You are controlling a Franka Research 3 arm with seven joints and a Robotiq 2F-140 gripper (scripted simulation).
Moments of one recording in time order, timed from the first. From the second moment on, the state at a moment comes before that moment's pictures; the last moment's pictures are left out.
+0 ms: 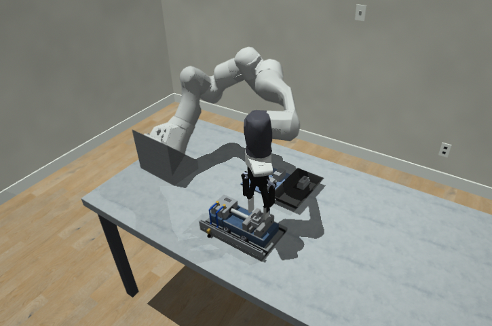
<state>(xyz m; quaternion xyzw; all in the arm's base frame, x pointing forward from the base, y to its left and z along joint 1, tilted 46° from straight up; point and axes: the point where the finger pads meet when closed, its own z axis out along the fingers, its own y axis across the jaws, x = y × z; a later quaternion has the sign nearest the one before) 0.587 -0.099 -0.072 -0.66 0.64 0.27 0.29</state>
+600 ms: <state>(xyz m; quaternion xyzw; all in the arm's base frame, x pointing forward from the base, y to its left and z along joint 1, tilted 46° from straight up) 0.587 -0.094 -0.076 -0.66 0.64 0.27 0.29</state>
